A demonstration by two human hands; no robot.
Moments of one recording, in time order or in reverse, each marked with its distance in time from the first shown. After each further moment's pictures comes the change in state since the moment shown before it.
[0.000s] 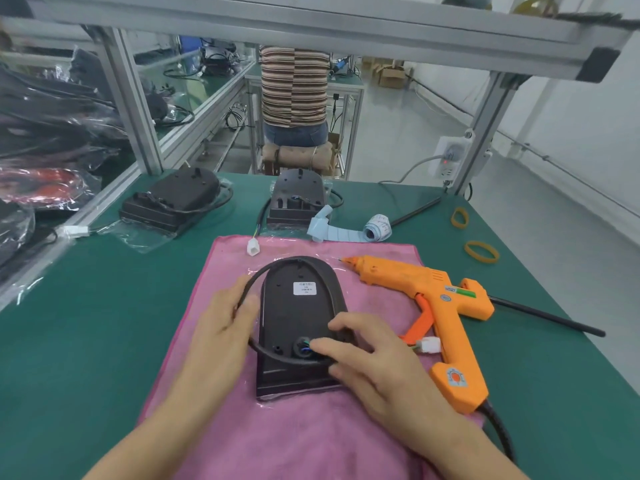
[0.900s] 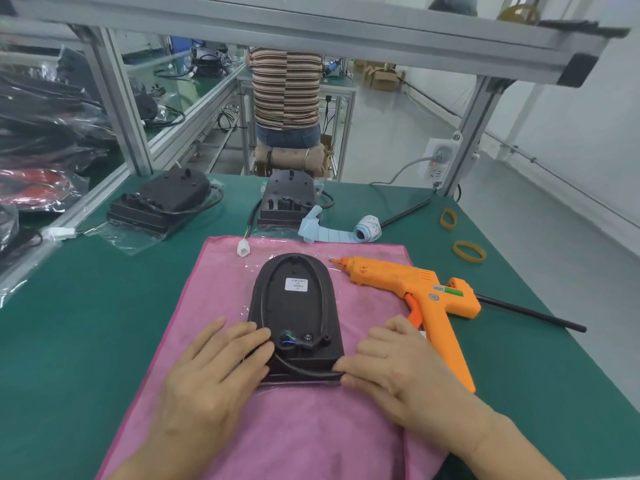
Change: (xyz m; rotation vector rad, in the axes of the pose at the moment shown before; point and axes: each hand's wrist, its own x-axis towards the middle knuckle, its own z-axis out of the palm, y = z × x) left_hand -0.025 -0.051 -0.010 0.823 0.101 1.038; right_hand -0.006 0.013 -0.027 -0.338 -0.113 -0.203
